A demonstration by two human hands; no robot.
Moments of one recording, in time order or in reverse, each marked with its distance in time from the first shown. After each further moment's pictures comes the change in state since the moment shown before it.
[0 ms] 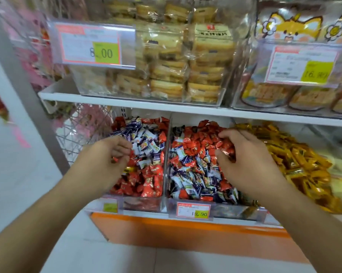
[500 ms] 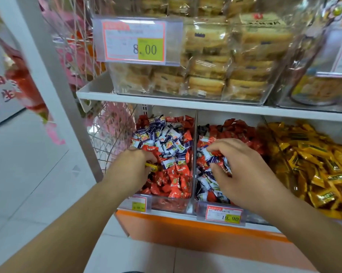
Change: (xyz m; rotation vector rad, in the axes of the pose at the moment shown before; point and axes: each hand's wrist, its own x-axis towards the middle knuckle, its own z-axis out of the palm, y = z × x) left_hand 0.022 -0.050 0.025 0.418 -0.112 0.044; right_hand -0.002 -0.044 0.041 0.084 -0.123 -0.246
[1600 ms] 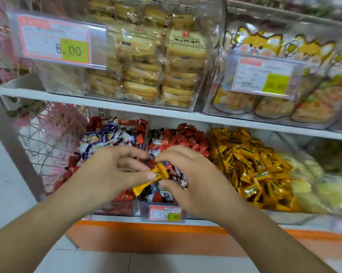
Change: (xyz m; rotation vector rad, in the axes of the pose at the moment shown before) left_hand -0.042 0.117 -0.057 -0.914 -0.231 -0.066; right_hand -0.027 0.010 -0.031 0.060 -0.035 -0.186
